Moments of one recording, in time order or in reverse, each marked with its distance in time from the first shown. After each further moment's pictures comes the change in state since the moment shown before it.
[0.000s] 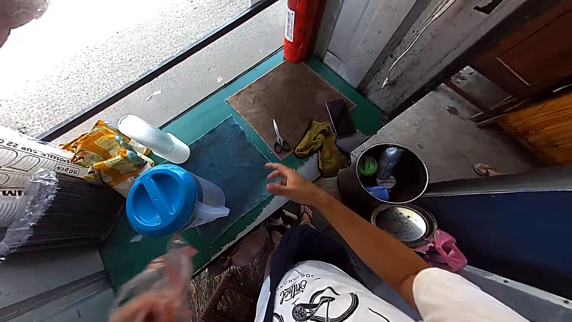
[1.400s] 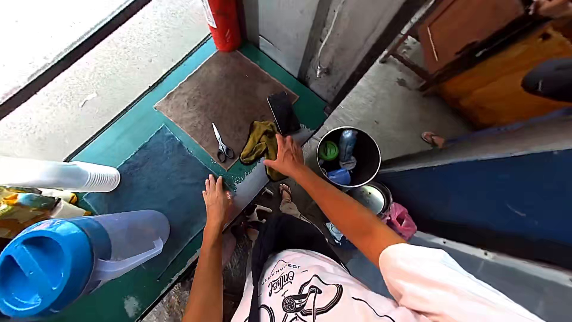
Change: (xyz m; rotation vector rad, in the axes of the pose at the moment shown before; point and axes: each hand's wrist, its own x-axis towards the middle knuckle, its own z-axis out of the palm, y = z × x) left_hand -0.021 -0.220 0.293 0.850 -0.965 -0.123; right_hand 0.010 0.101 -0.176 -0.873 0.562 0.334
